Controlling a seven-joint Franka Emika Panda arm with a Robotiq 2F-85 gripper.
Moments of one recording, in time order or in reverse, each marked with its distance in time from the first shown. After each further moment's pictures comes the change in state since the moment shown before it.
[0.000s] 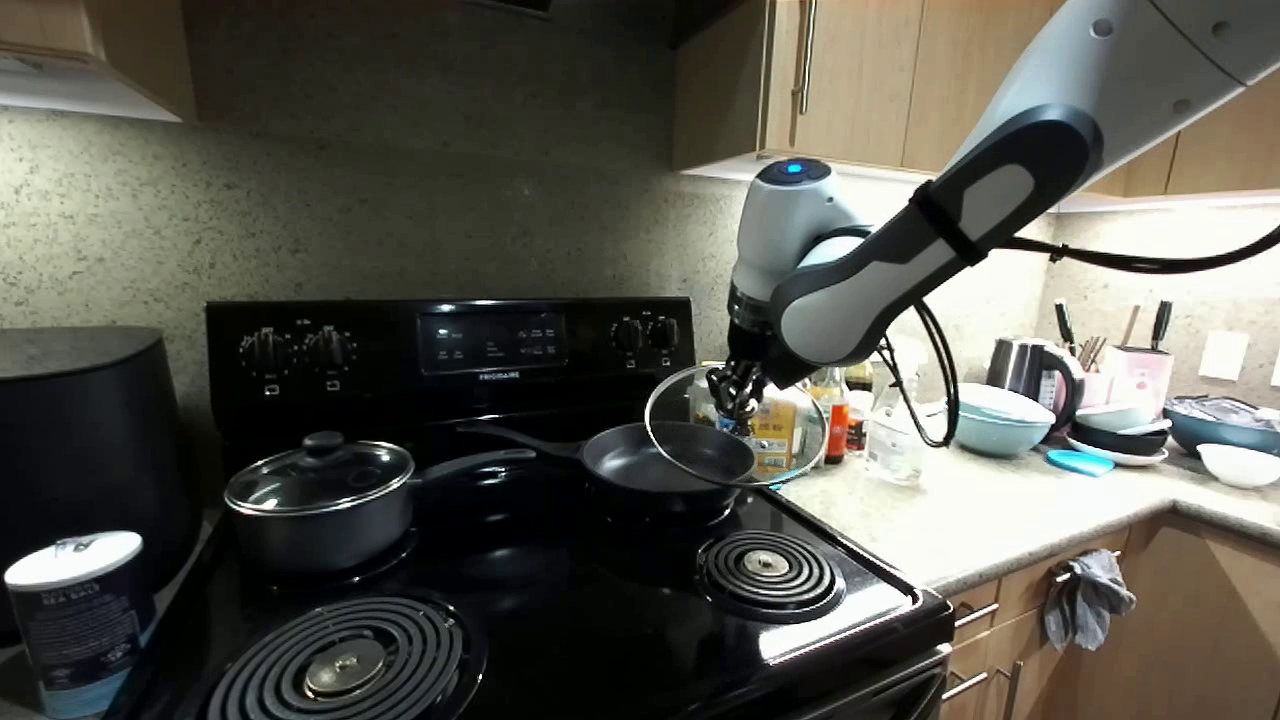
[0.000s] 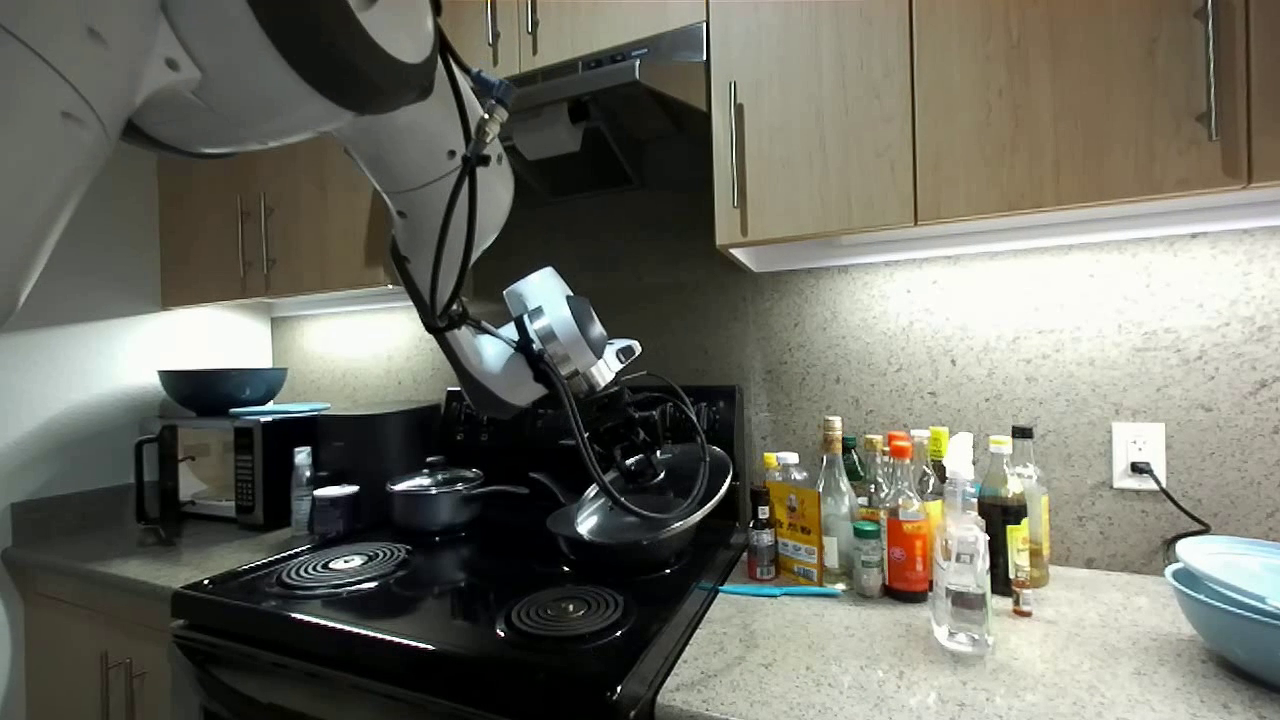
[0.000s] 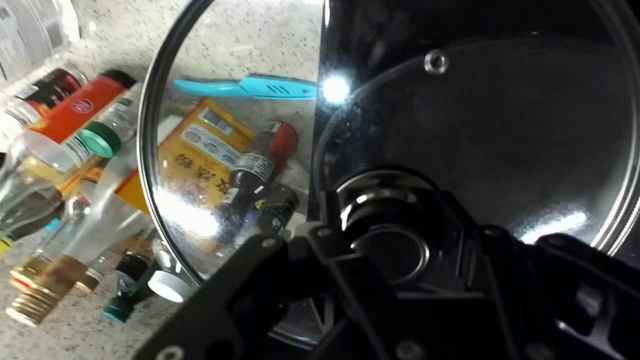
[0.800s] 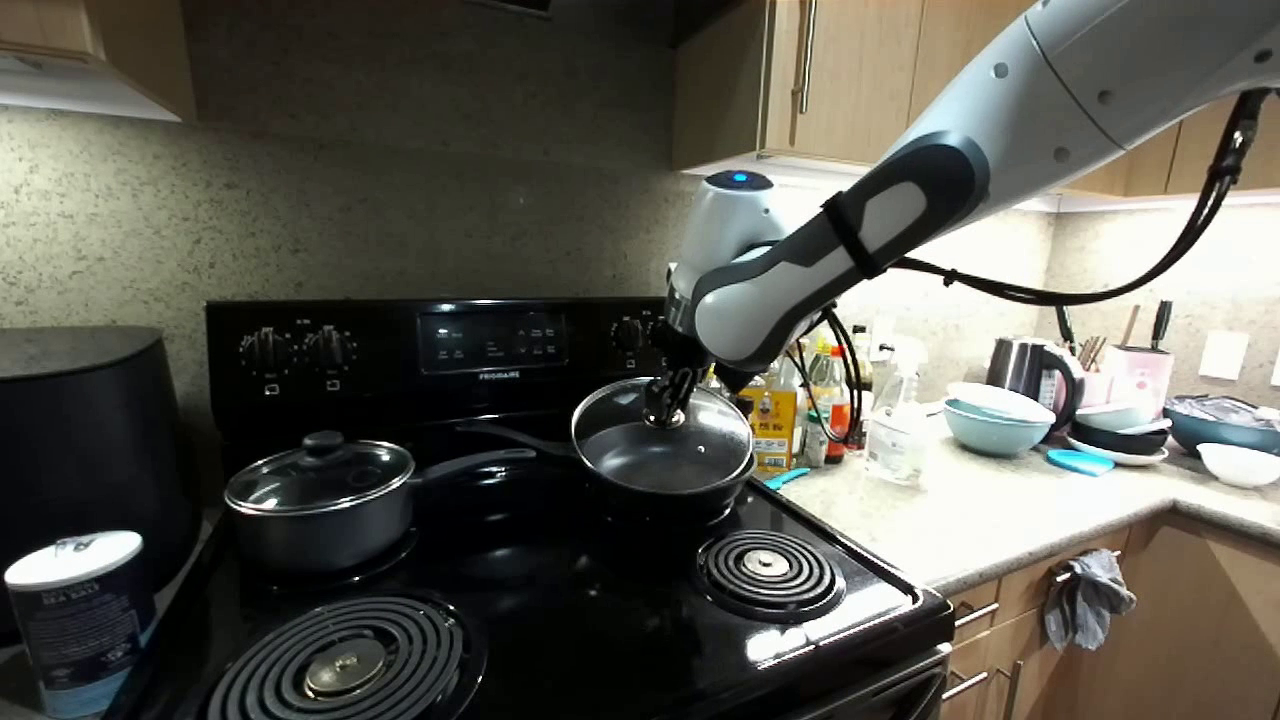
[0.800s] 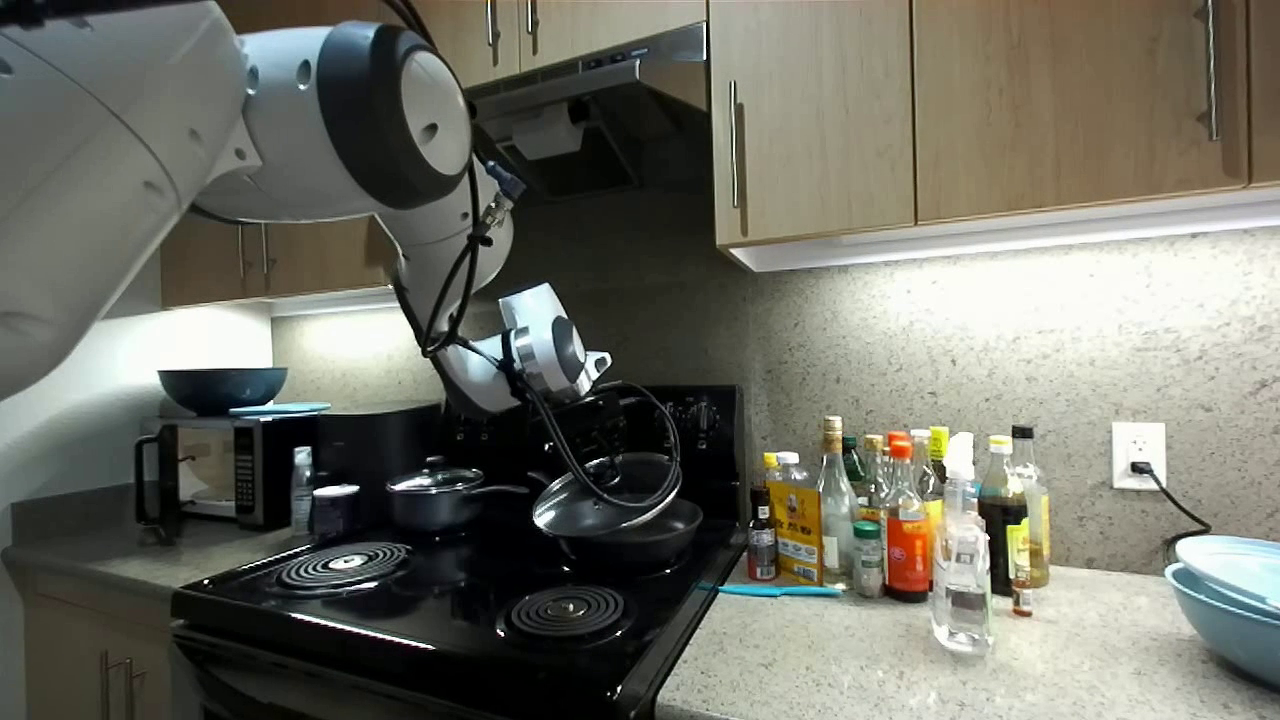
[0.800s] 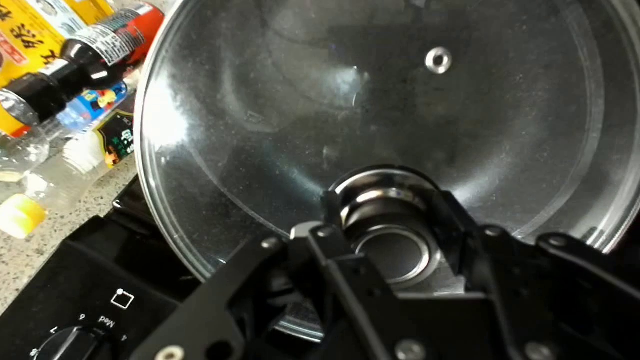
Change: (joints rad) arm -0.028 0.162 0.132 0.208 0.187 -0.002 -0.423
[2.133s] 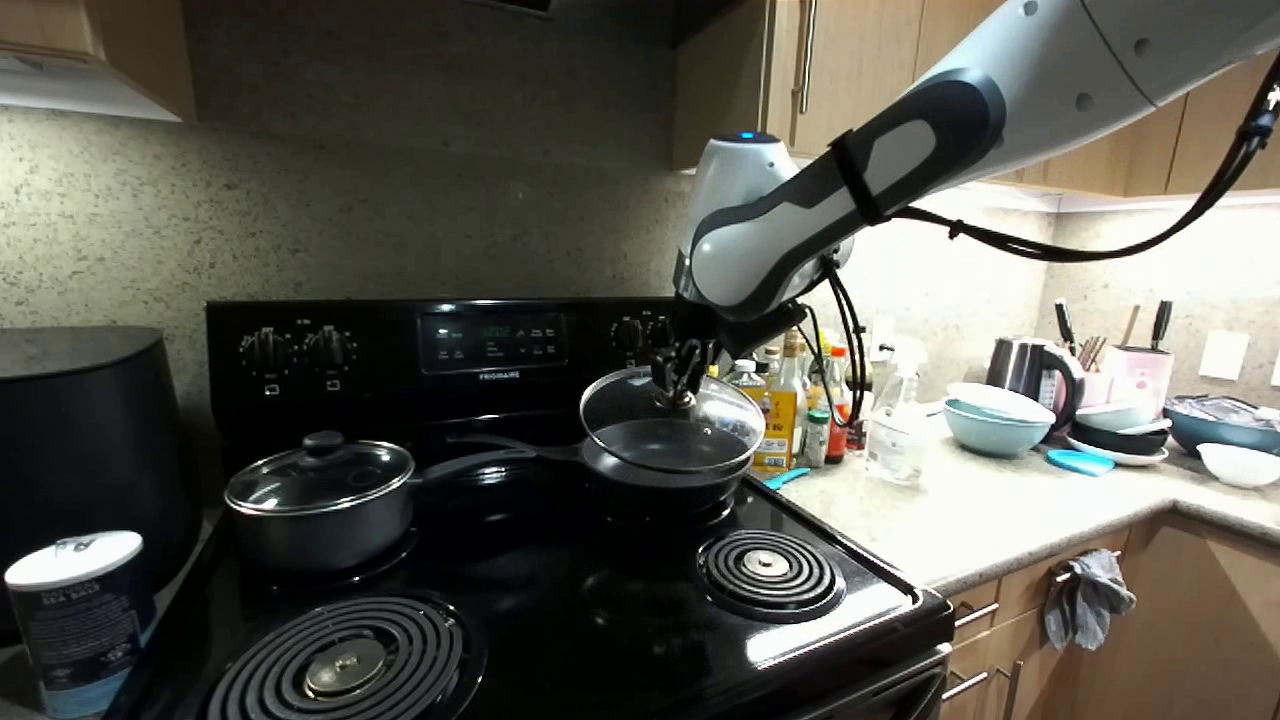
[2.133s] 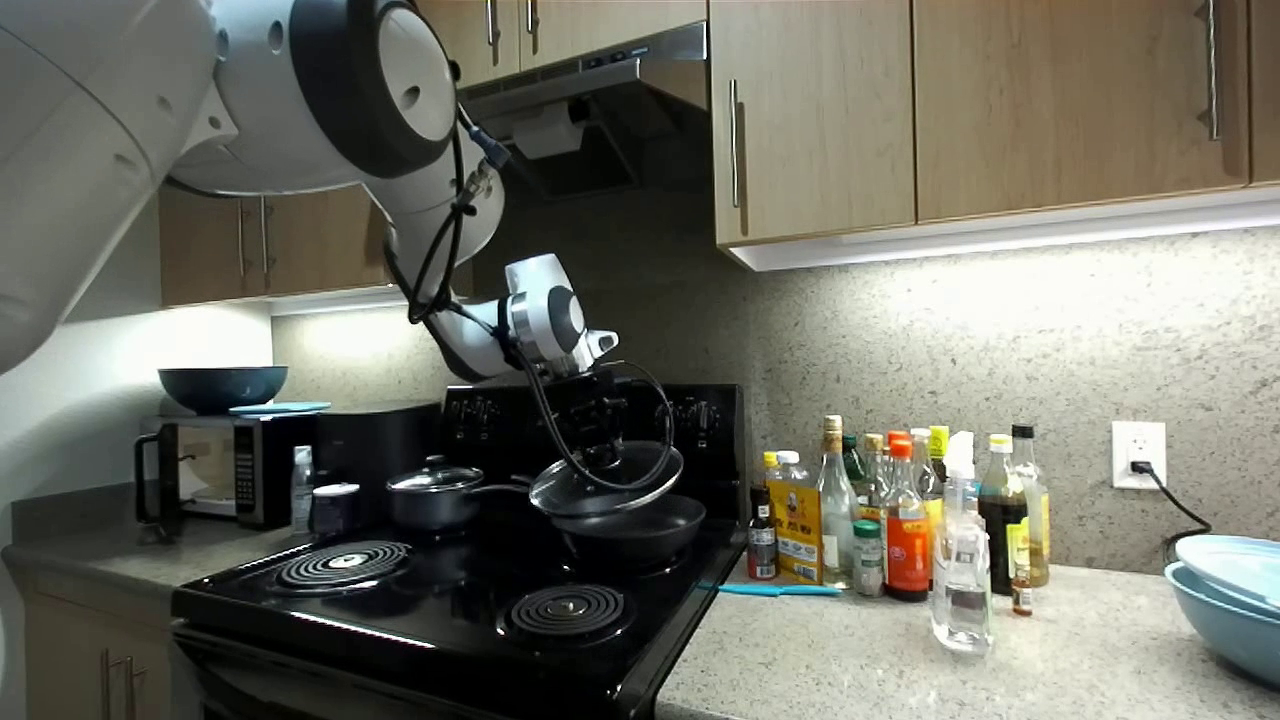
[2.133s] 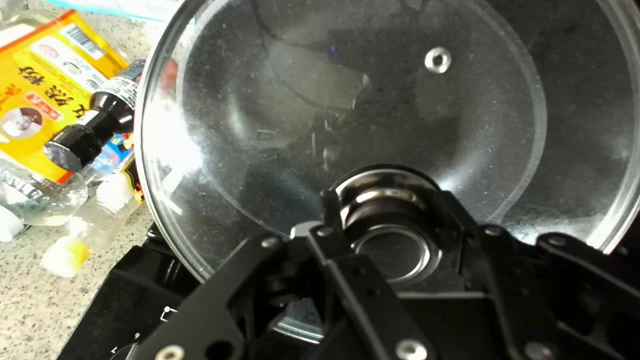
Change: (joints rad) arm 0.018 -0.063 -0.019 0.013 0.112 -0.131 0.043
